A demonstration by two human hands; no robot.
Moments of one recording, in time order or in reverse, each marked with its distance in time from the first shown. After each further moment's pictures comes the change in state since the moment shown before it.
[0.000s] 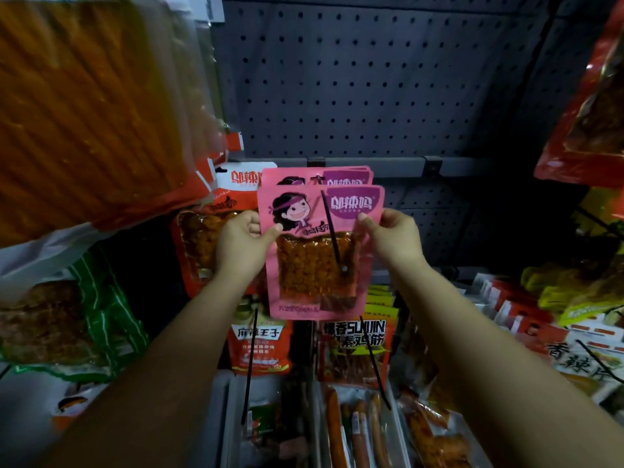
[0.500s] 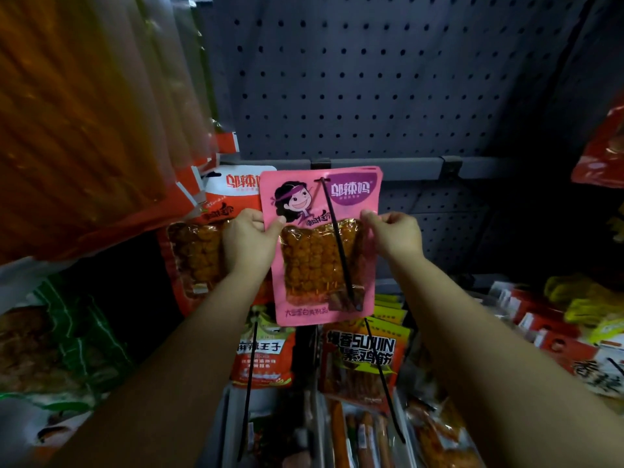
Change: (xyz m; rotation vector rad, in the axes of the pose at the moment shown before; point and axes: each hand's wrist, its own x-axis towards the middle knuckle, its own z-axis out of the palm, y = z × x) left_hand 0.032 -0.003 0.028 0.164 0.141 -0.093; right_hand 0.051 0.017 0.020 -0.026 0.083 0.113
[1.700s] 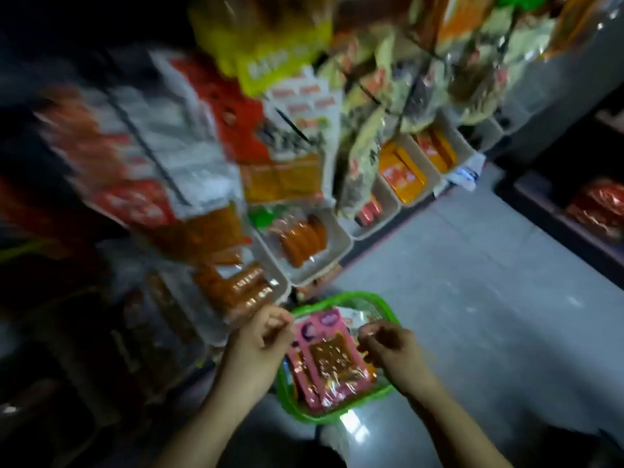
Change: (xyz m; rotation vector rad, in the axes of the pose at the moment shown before) left_hand -0.477 -0.035 0.227 -0.199 -1.222 -0.145; right_hand -0.267 0.413 -0.377 -0.103 0.057 0.607
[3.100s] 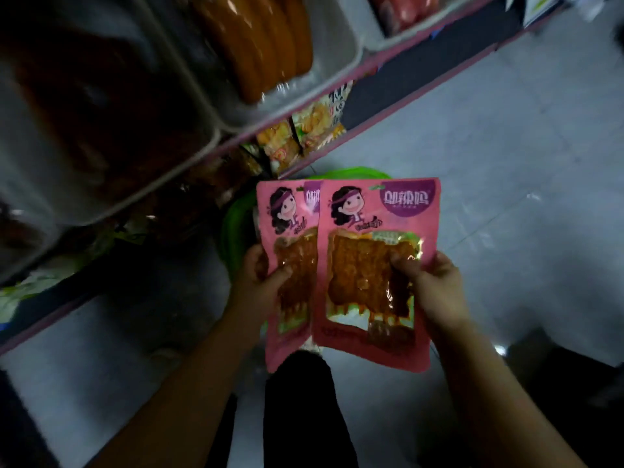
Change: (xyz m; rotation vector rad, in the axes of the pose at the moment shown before) left_hand 0.043 -0.234 0.182 -0.379 0.179 -0.618; right_hand 0.112 0.224 -0.029 0.347 0.185 0.262
